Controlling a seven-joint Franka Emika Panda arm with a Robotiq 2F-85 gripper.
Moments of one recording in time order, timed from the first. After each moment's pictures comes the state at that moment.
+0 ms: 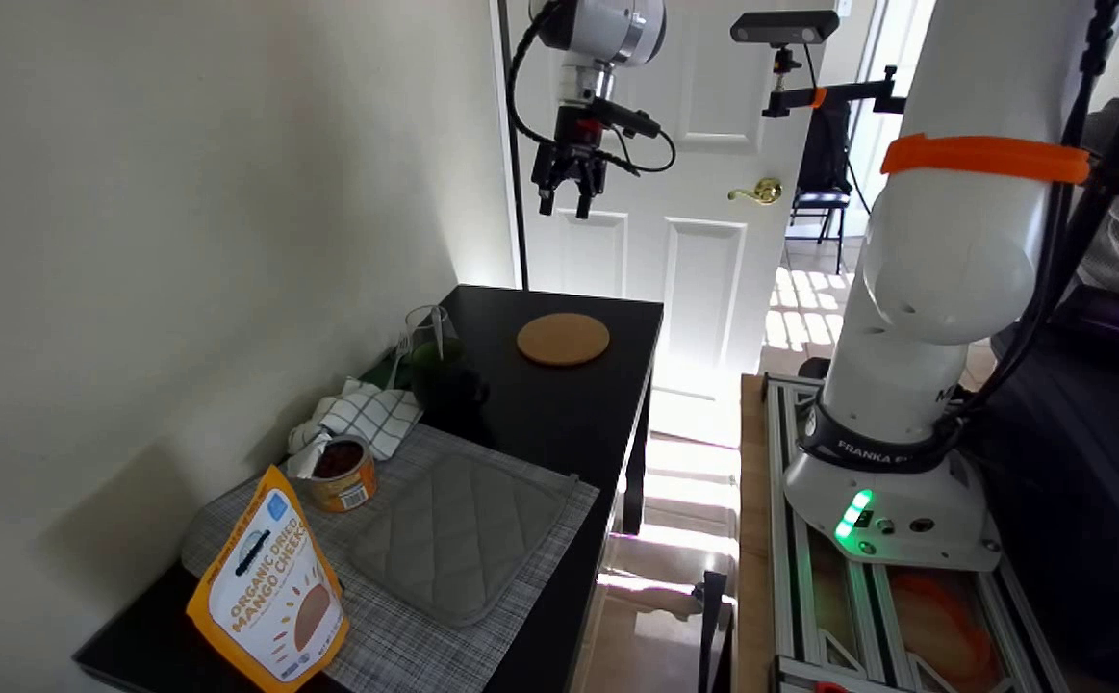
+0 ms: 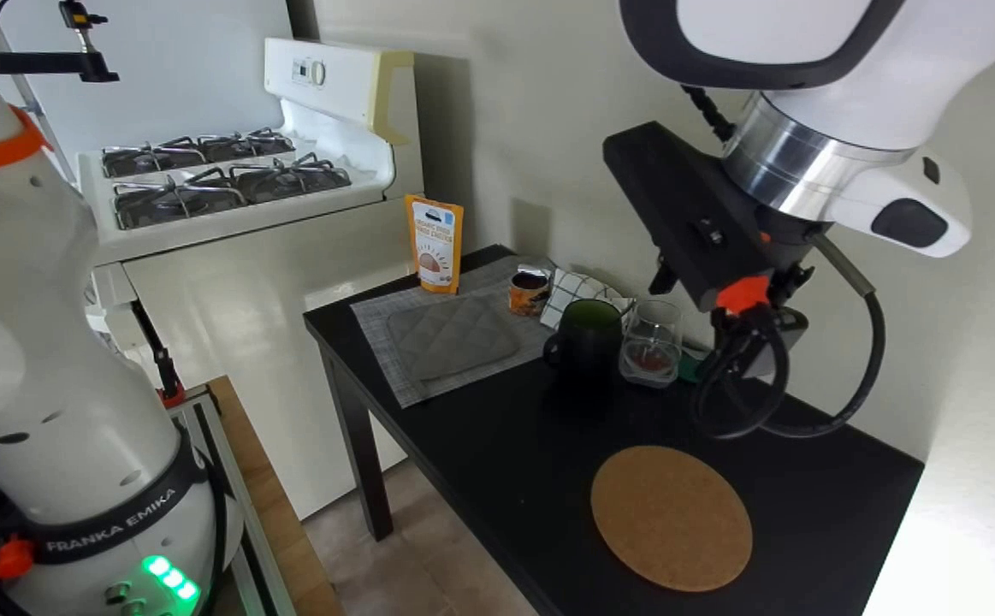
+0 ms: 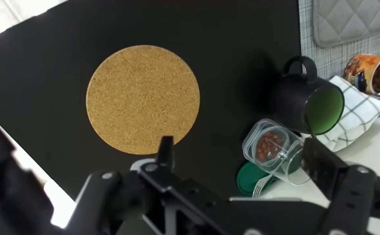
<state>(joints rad) -0.18 0.00 -0.50 -2.14 0.35 2.03 -0.43</state>
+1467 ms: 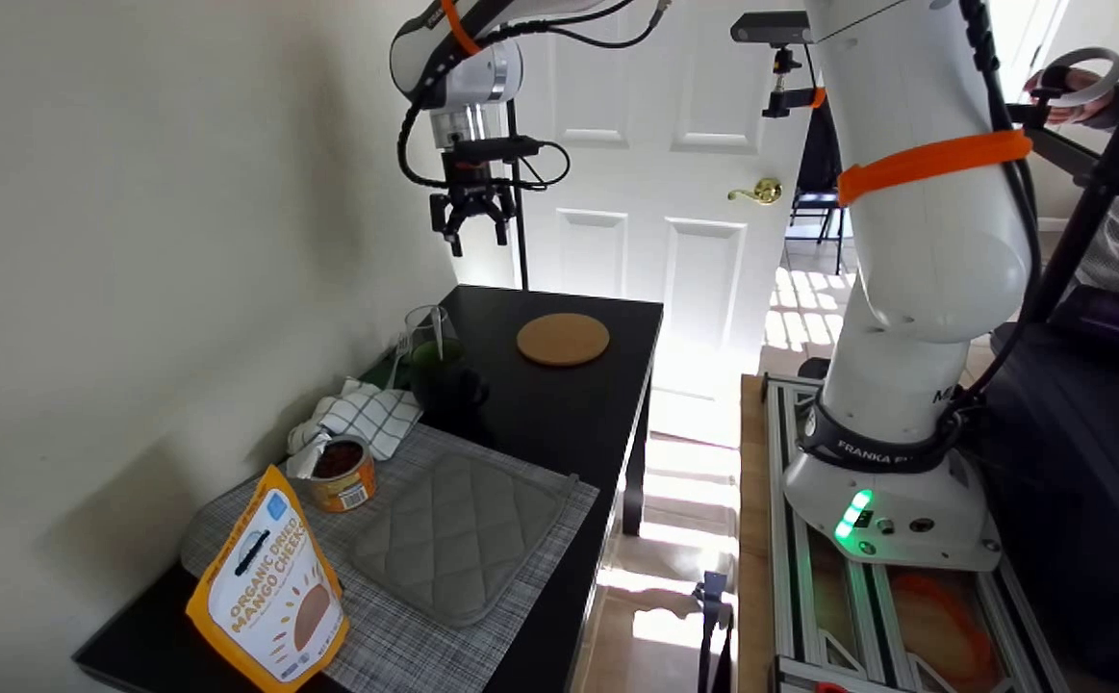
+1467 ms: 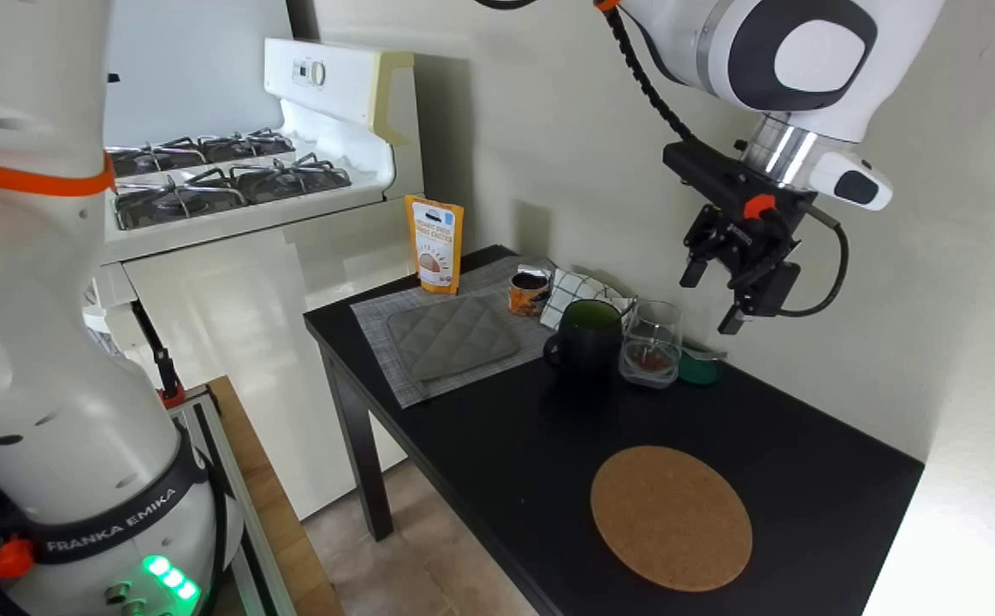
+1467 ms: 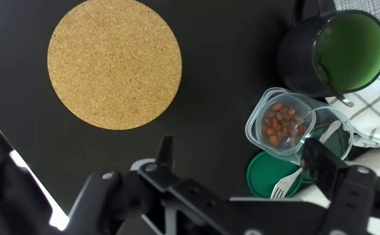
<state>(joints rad) -0.22 0.44 -0.21 -1.66 0.17 1.91 0.01</state>
